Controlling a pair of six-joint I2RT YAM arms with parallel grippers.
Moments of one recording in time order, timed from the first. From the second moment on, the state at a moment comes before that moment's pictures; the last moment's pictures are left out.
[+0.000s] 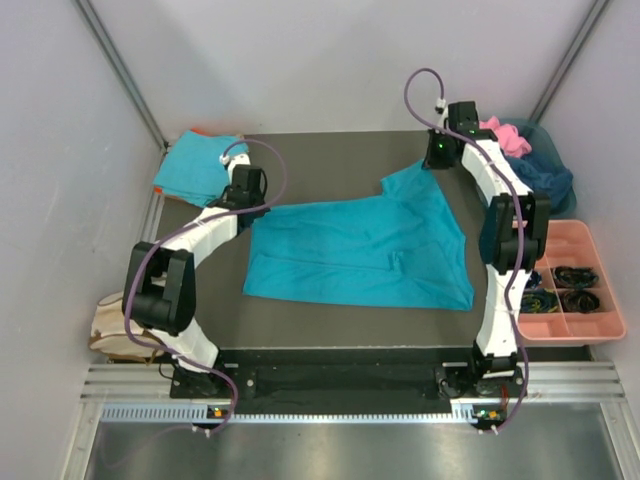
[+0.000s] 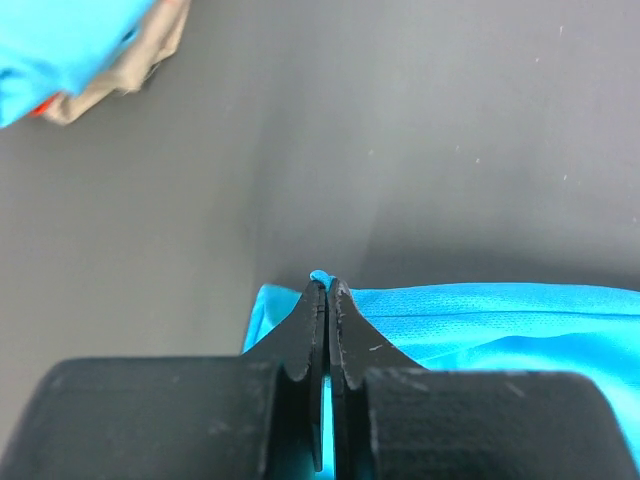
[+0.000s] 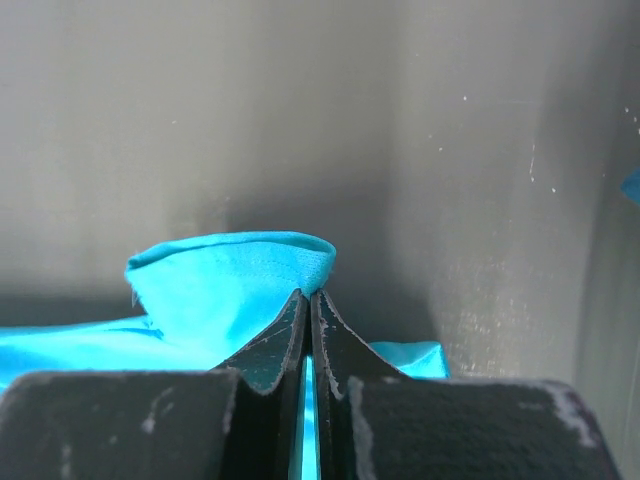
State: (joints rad) left arm -0.26 1.70 1.13 -0.16 -0.29 -0.45; right arm 0.08 2.17 1.94 -0.61 -0.19 0.15
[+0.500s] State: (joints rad) left arm -0.26 1.59 1.02 -0.13 -0.33 -0.47; right arm 0.12 2.04 1.84 -0.61 -0.13 0.16
